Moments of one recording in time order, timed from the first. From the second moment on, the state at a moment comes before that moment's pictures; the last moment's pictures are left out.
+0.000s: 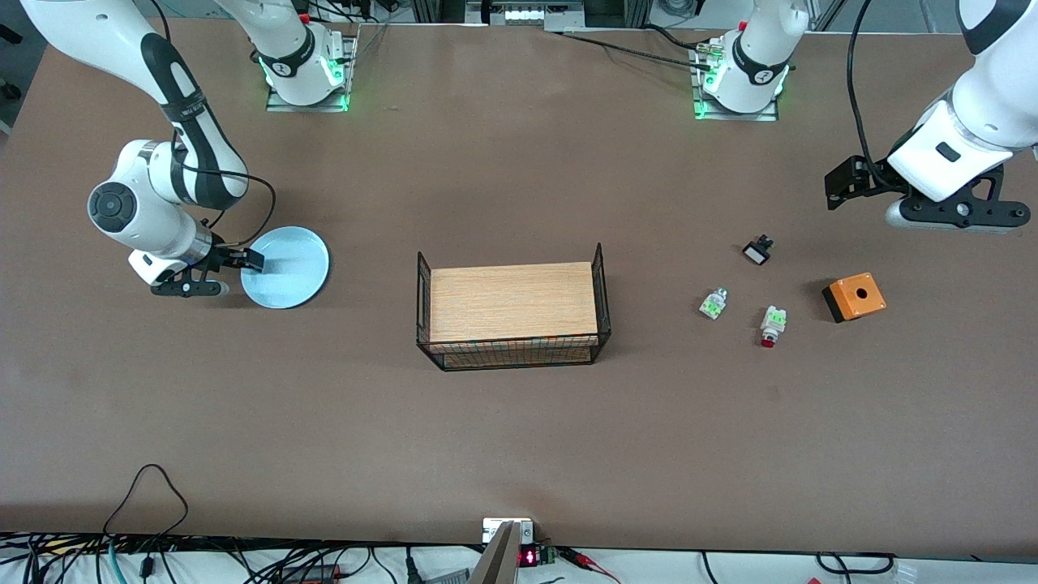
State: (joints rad) left arm -0.03 -0.02 -0.08 -1.69 0.04 1.61 -0.05; right arm -0.01 0.33 -0.10 -2.31 -0.04 2.55 -0.08
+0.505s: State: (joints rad) left arm -0.03 -0.02 -0.08 -1.69 0.04 1.61 -0.05; right arm -0.01 0.34 -0.09 -2.31 -0.04 2.56 -0.09
